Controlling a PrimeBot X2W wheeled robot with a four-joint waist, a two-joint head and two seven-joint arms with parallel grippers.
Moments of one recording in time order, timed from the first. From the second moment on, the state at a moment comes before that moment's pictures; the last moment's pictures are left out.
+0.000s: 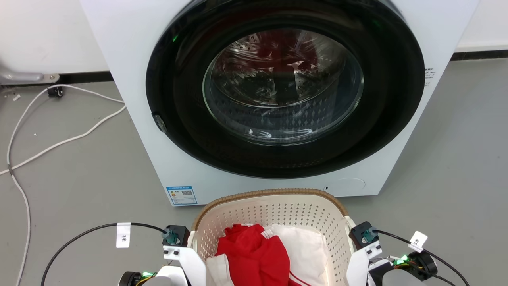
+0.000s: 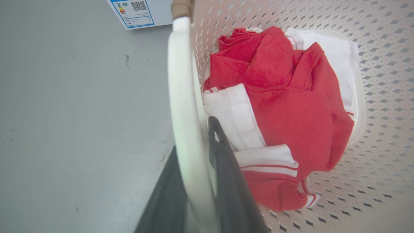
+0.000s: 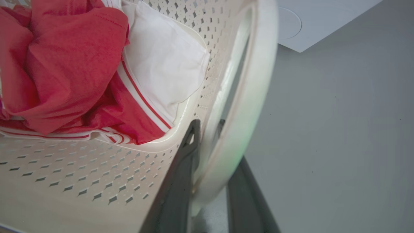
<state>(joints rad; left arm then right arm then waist) -0.53 0.08 -0.63 1.29 -0.63 -0.12 0.02 -0.52 -0.06 0.62 1.28 0.27 0.13 0.03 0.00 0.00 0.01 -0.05</state>
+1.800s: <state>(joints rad) -0.50 0.09 -0.76 1.28 -0.78 -0.12 0.04 -0.51 -0.08 0.80 1.29 0.47 0.13 0.06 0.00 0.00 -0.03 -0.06</state>
